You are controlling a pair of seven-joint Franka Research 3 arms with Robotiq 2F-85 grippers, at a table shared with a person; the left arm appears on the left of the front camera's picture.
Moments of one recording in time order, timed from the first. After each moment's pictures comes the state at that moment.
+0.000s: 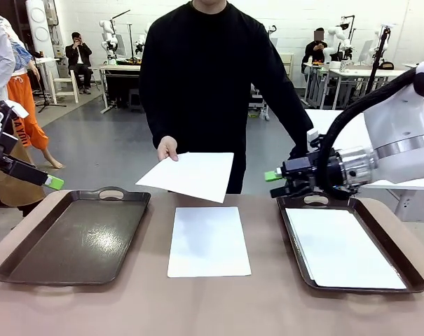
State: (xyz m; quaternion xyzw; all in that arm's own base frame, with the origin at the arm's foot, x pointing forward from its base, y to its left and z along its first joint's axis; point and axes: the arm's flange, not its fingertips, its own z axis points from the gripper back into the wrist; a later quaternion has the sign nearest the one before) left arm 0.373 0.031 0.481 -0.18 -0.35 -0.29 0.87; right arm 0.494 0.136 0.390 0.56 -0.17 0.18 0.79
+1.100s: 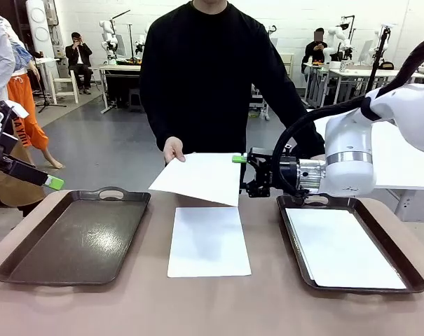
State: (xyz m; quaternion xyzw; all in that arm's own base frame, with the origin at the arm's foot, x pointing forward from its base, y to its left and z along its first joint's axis) left arm 0.373 0.031 0.481 -0.18 -0.35 -0.29 0.87; right arm 0.564 0.211 0.340 0.68 -0.09 0.02 0.72
